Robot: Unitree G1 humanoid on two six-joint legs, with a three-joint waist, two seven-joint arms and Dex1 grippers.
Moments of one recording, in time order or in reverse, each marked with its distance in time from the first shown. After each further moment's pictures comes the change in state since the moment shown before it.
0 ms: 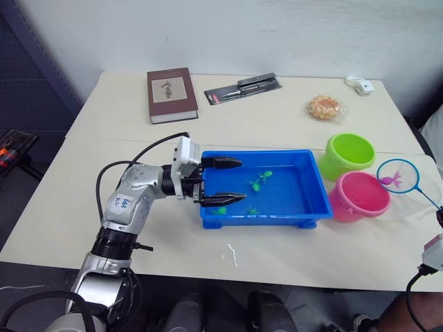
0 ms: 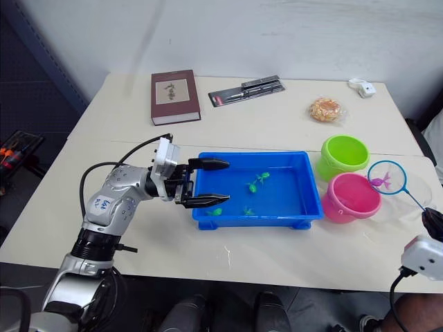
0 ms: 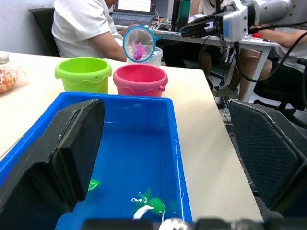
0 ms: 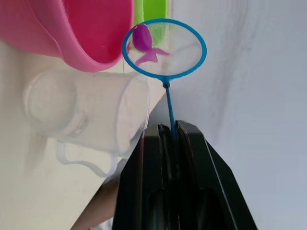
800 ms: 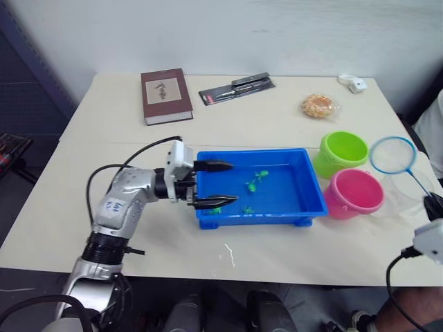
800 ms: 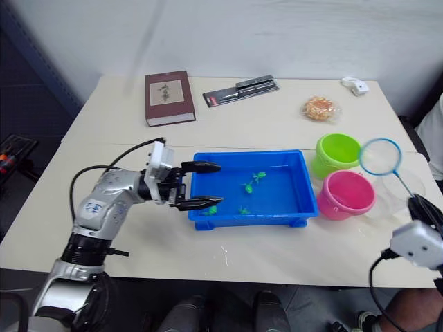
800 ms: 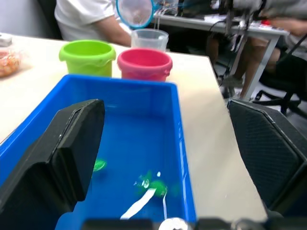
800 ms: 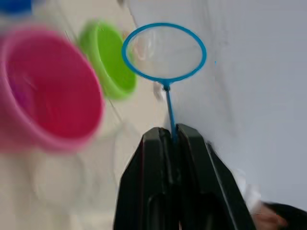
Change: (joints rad) left arm 0.038 0.109 0.038 -0.023 0.002 0.020 0.002; right arm -0.108 -0.054 0.148 -0.222 0.620 0.378 0.189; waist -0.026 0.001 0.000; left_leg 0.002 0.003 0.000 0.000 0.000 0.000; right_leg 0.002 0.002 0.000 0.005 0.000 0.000
